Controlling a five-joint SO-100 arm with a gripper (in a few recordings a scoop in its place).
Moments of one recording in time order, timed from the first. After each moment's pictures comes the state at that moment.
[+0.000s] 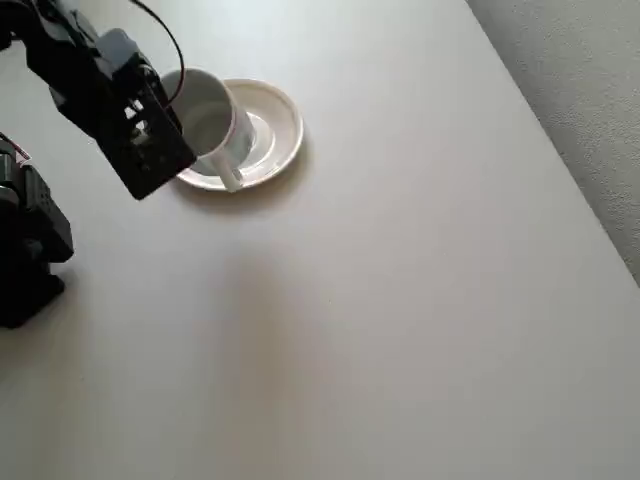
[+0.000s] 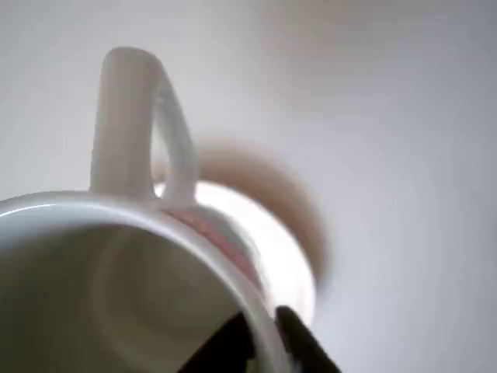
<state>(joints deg) -3.6 127.4 108.3 88.1 -11.7</state>
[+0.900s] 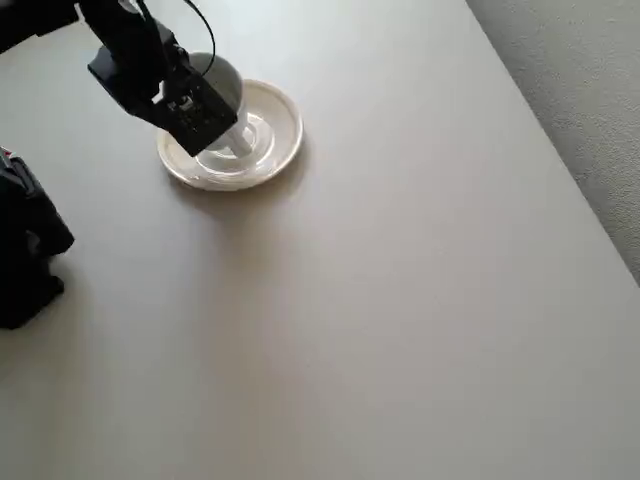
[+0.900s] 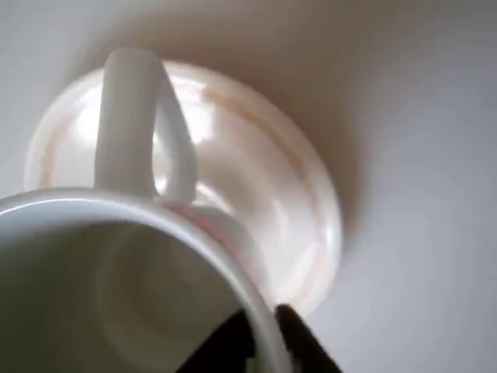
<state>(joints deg) -19.8 110.1 107.4 78.9 -6.0</state>
